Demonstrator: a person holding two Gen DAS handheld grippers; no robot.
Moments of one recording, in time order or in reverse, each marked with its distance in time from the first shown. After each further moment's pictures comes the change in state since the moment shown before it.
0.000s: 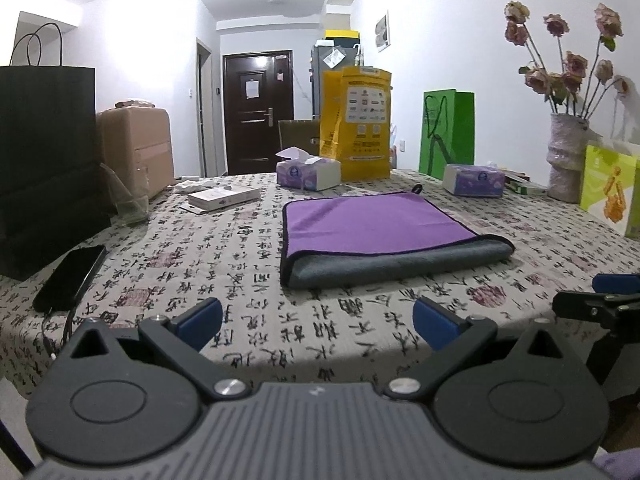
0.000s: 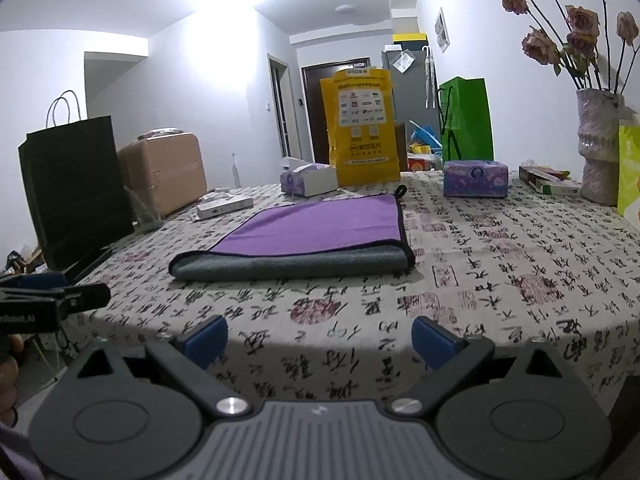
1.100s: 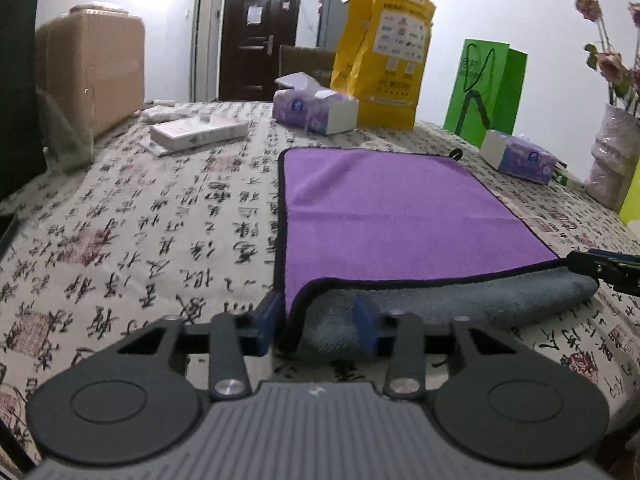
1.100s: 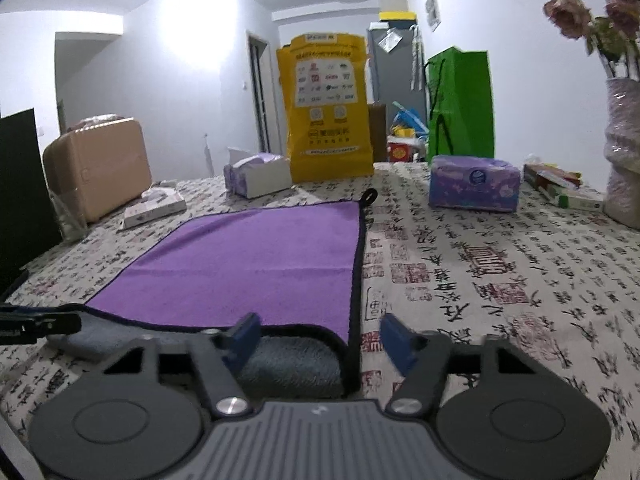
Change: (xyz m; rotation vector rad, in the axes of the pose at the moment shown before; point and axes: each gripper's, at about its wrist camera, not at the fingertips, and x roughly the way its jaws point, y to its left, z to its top) left arm 0.170 0.034 0.034 -0.116 0.214 -0.061; right arm 0.159 -0.068 0.072 -0.016 0.082 -0.053
